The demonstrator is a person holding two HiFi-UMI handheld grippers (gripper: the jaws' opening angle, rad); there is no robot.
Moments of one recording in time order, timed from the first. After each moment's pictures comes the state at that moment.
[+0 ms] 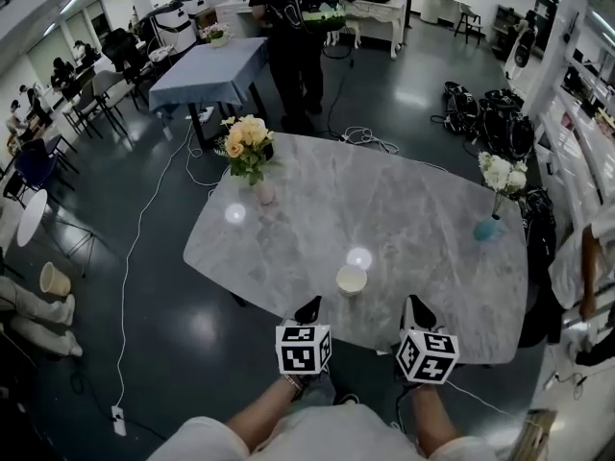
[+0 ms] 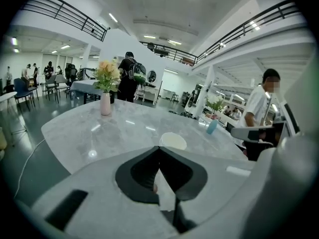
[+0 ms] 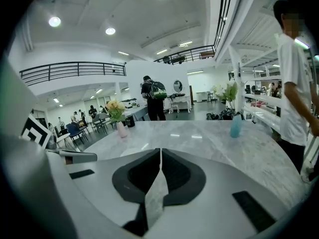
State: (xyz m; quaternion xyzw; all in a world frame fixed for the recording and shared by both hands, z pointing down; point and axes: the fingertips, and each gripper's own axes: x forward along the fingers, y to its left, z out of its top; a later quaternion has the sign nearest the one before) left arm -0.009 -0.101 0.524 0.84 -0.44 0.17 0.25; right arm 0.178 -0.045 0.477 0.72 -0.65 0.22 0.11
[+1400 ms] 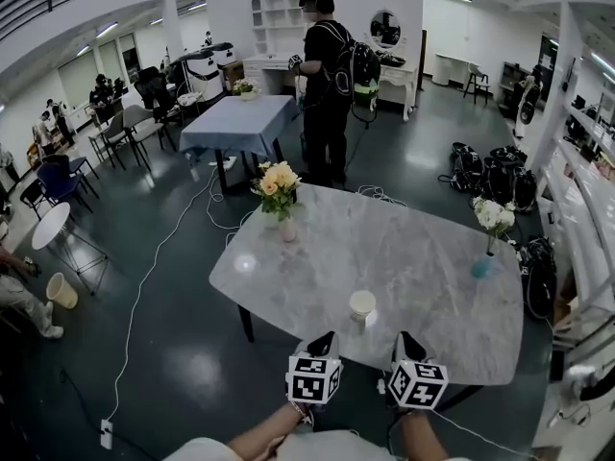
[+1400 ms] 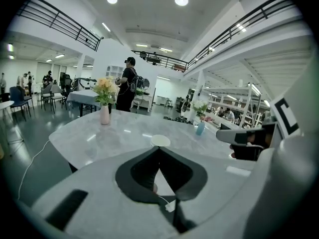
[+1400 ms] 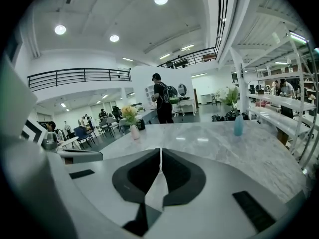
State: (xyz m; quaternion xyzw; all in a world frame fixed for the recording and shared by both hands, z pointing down) left arm -0.028 -0.033 0.486 0.87 -0.43 0.15 0.21; right arm 0.126 0.008 0.459 0.70 -0.68 0.21 0.08
